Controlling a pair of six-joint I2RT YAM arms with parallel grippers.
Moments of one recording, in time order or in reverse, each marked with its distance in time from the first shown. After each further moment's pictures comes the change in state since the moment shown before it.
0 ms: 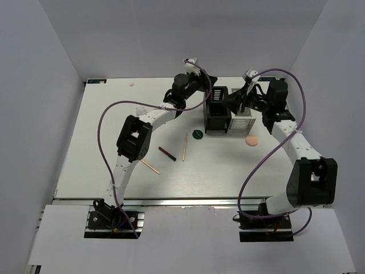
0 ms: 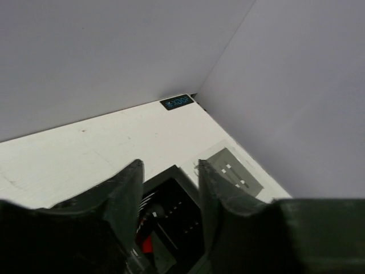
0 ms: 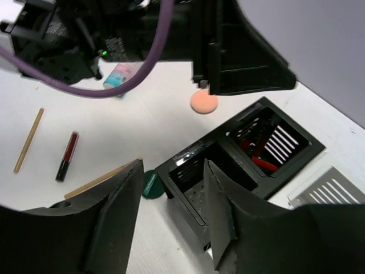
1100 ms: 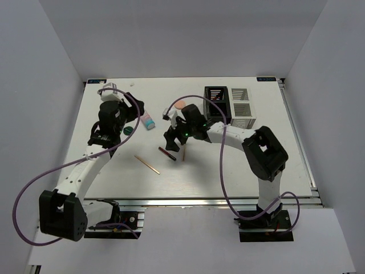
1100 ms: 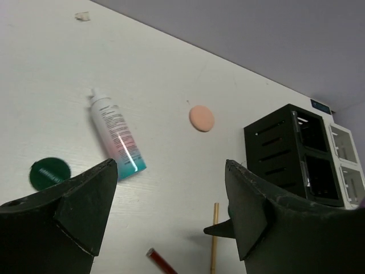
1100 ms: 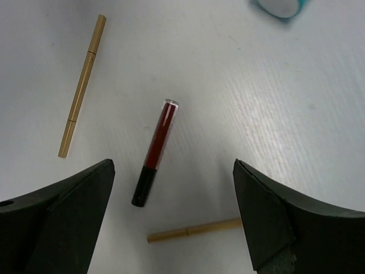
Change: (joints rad) left arm 0.338 -1.212 -1.095 -0.445 -0.278 -0.078; right arm 0.652 0.470 0.214 -0.248 0.363 -0.088
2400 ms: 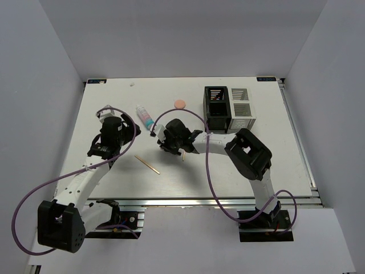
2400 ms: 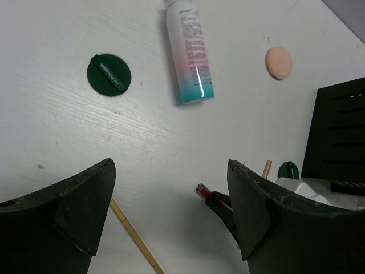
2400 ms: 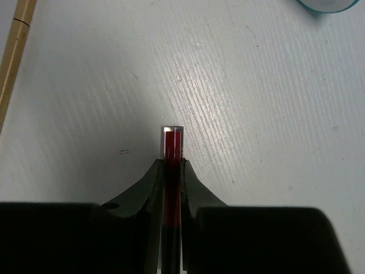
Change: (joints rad) left arm 0.004 -0.134 -0.163 -0.287 -0.133 -0.134; right arm 0.170 0.145 0.001 0.106 0.353 -0.144
